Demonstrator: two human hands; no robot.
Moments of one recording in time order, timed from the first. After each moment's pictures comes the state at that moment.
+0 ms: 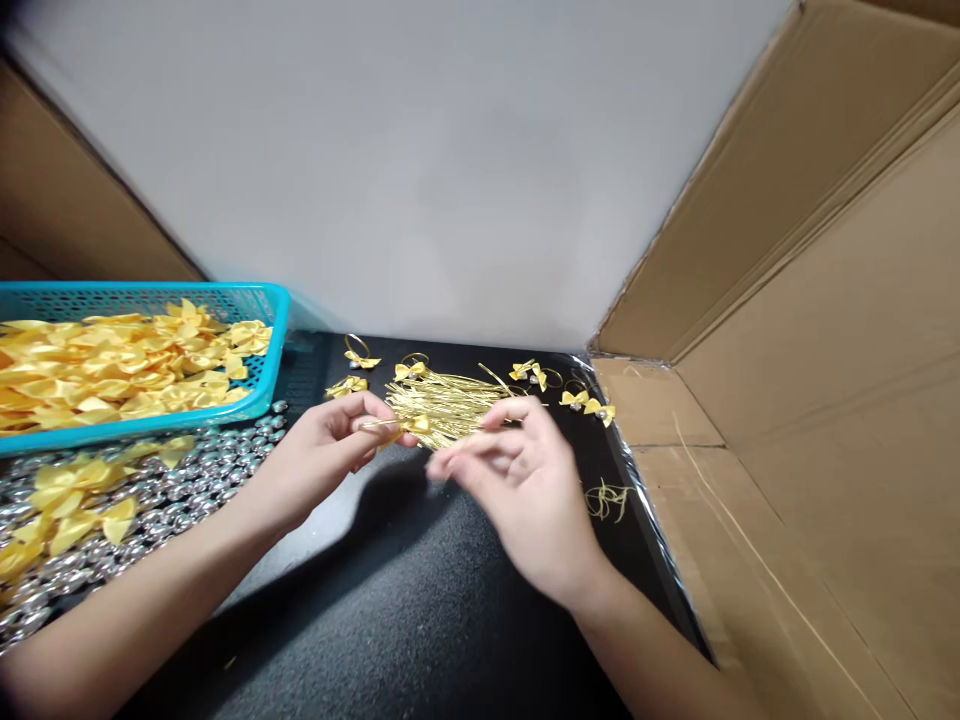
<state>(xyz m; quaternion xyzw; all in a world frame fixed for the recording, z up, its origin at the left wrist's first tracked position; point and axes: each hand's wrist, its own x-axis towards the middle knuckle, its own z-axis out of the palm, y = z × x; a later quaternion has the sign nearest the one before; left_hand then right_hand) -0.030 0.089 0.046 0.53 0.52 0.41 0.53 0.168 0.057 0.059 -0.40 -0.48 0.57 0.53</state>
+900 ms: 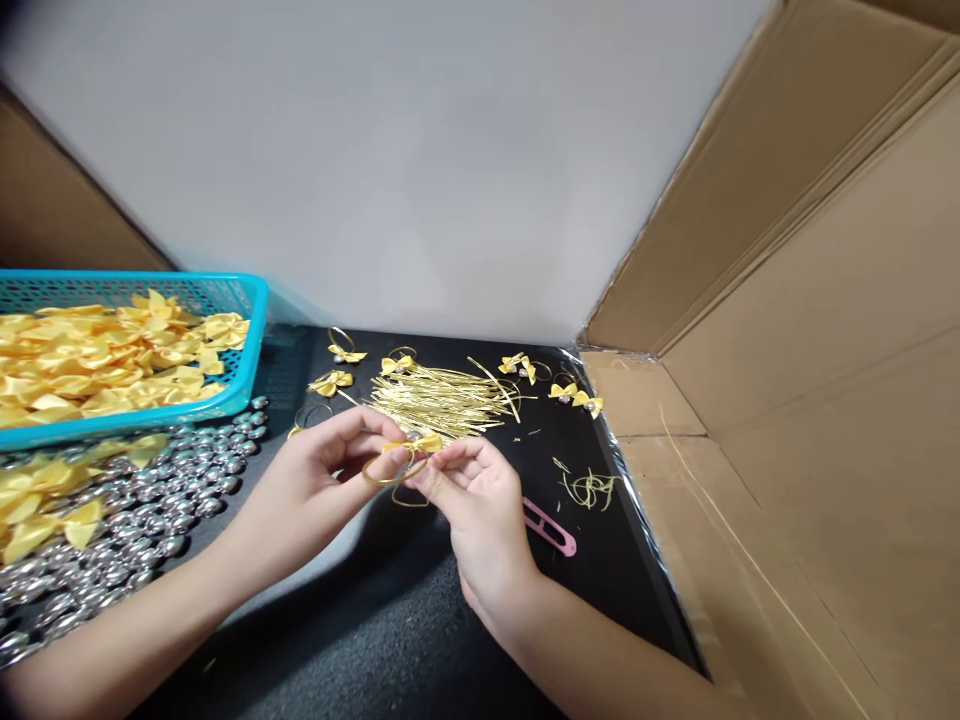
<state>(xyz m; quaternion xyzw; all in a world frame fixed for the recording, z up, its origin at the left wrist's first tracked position) -0.016 0.063 0.044 0.62 0.49 0.39 0.47 0.133 0.046 0.024 -0.42 -0.25 0.66 0.57</state>
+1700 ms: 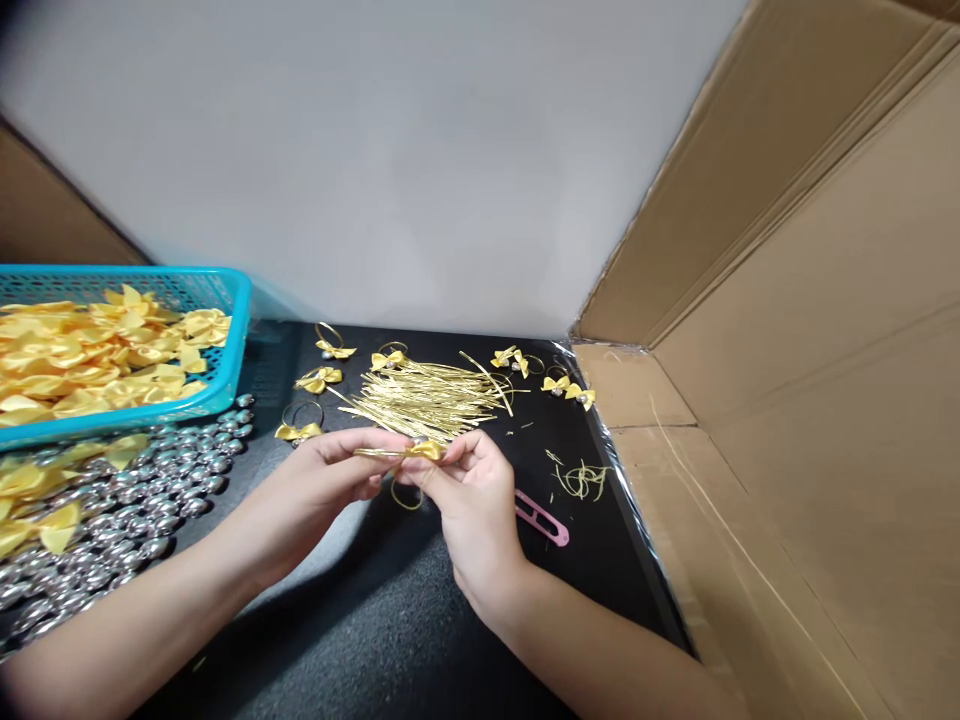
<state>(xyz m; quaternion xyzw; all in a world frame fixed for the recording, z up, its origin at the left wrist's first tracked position) -0.006 0.067 0.037 0.39 0.48 0.42 0.66 0.132 0.048 0.017 -0.43 -0.26 0.64 0.58</state>
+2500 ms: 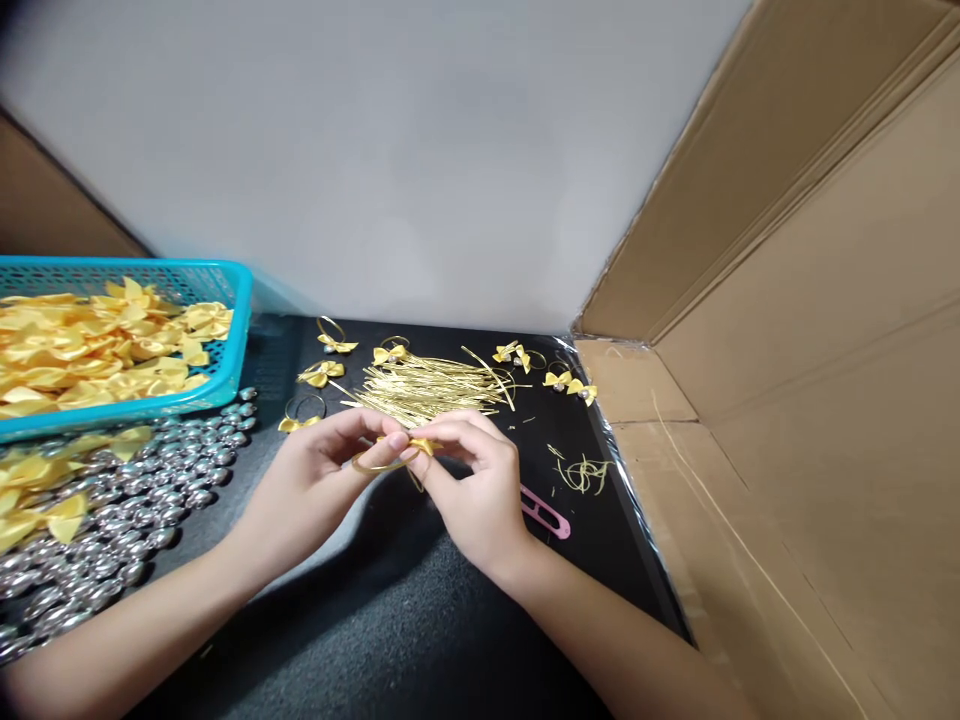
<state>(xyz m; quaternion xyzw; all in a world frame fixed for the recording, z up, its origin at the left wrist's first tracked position) -0.011 0.062 0.029 0.60 0.50 0.42 0.47 0.147 0.057 0.012 -0.43 -0.58 0.42 0.55</state>
